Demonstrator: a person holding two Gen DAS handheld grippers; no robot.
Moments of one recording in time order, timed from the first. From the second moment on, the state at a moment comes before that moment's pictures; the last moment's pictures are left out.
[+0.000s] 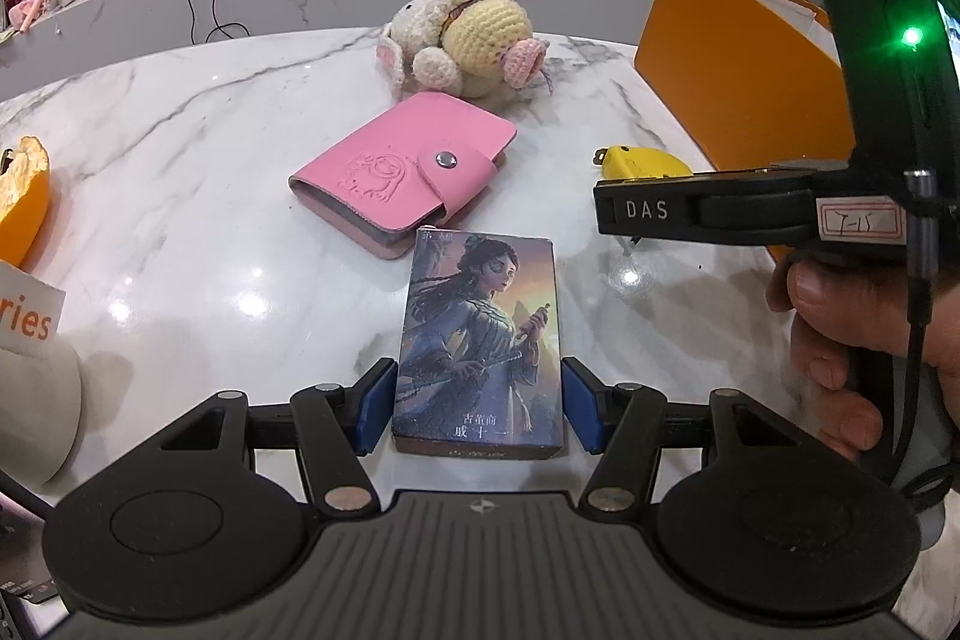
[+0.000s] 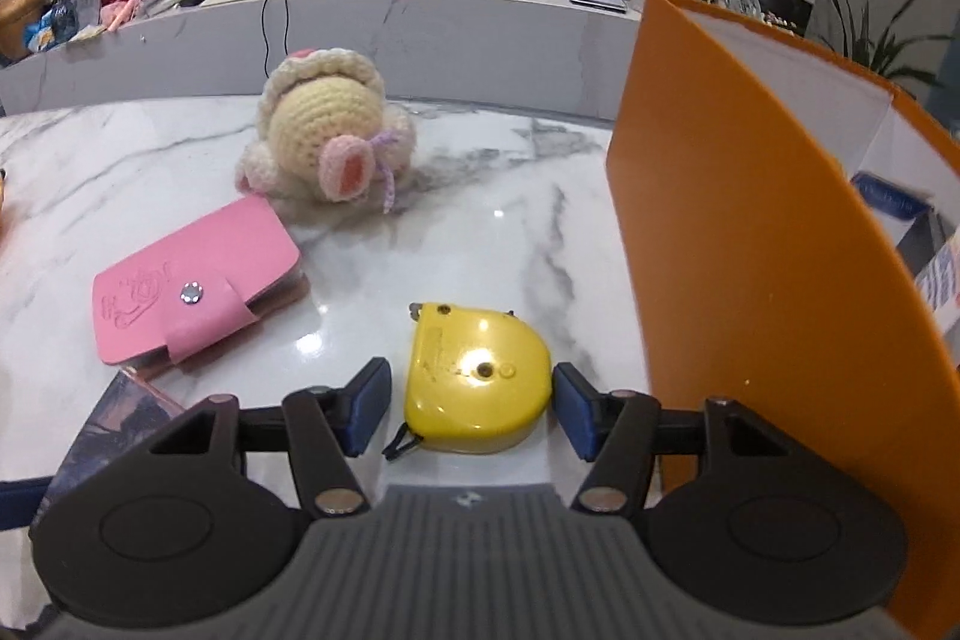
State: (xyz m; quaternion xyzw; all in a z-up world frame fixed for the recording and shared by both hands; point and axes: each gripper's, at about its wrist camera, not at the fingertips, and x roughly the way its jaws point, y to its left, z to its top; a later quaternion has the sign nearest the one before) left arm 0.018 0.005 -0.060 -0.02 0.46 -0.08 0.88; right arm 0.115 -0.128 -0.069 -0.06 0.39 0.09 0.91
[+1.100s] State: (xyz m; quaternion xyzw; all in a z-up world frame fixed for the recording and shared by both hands) left arm 0.019 -0.005 -0.054 -0.02 0.44 -0.07 0.90; right arm 0.105 -0.137 -0.033 -0.04 0.40 0.13 0.91
